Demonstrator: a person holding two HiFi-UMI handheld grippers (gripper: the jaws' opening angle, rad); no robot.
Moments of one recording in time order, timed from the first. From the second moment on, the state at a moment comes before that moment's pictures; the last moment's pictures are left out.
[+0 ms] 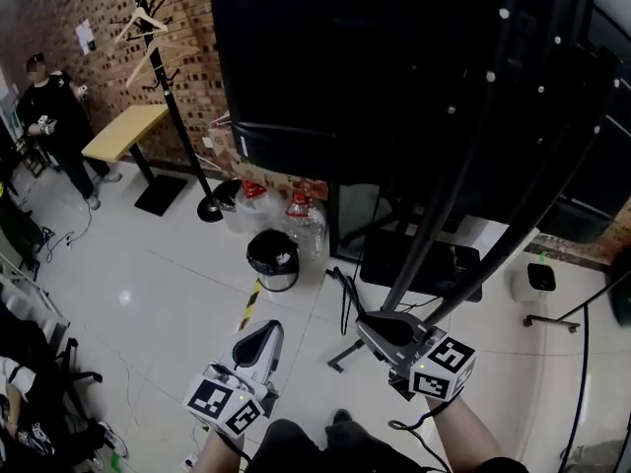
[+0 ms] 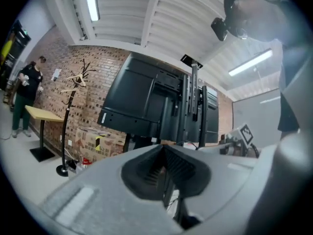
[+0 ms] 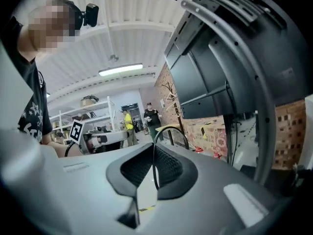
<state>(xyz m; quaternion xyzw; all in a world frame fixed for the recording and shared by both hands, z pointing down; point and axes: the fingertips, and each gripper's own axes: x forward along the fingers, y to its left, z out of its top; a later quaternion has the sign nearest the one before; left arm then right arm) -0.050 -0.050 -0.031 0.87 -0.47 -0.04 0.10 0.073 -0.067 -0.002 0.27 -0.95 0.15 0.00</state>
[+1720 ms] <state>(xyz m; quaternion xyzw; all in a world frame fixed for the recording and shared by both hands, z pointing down) 0.128 -0.250 -0.294 0.96 -0.27 -0.06 0.01 0.176 -0.216 -0.350 0.40 -0.91 -0.07 -0.03</state>
